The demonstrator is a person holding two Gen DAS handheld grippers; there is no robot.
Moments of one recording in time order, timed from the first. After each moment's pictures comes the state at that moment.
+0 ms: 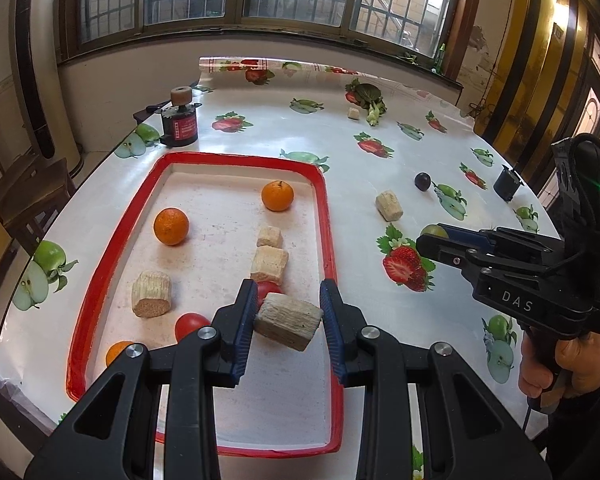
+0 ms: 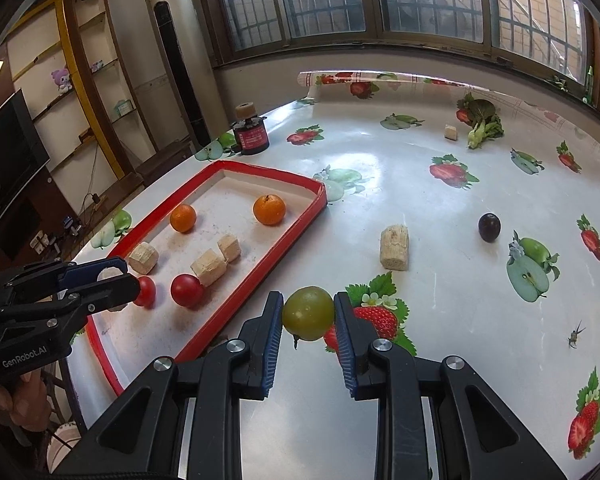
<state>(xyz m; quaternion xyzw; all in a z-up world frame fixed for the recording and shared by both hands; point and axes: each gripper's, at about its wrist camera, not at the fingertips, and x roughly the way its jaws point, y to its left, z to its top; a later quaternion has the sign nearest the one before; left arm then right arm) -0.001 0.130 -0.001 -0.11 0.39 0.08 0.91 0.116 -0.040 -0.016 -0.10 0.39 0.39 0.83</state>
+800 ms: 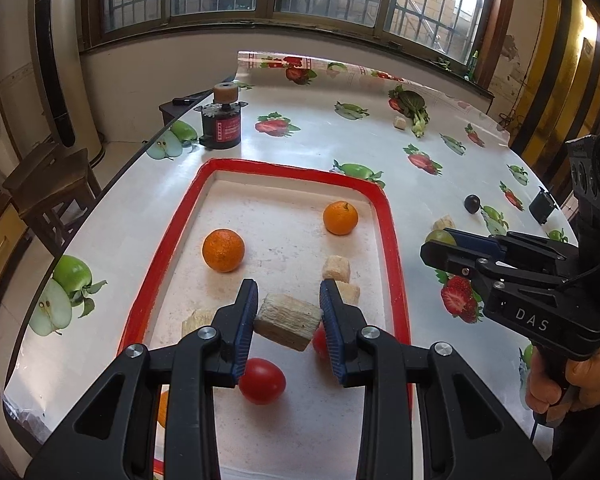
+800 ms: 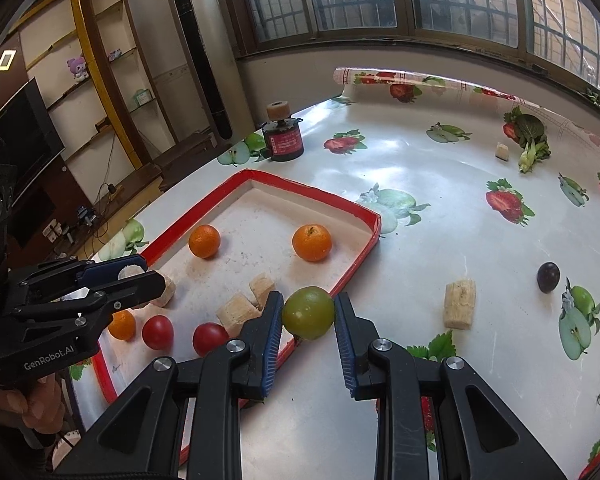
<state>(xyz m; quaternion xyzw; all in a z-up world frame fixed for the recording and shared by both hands) 0.024 0.182 -0.009 -0.12 0.40 0.12 0.90 0.136 0.029 -0.019 -0.11 0.40 0.43 0.80</state>
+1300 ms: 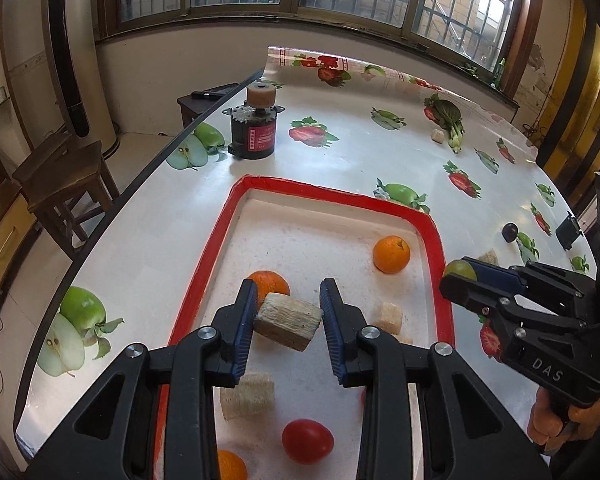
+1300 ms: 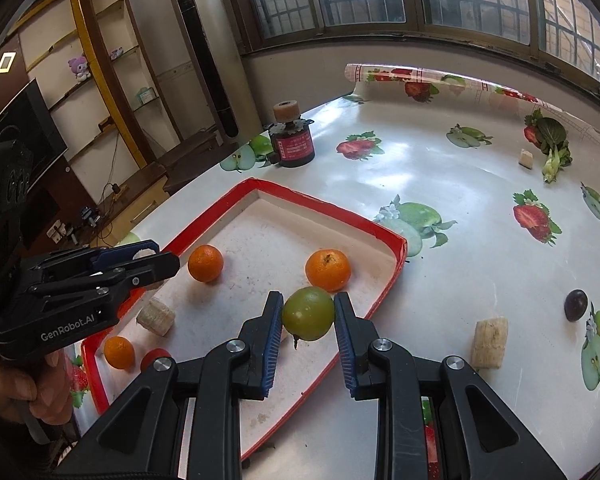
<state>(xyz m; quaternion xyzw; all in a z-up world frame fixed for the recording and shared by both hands) 0.059 0.224 -0.015 -0.13 0.41 0.15 0.89 0.152 0.065 -0.026 -0.11 0.40 0.44 0.79</state>
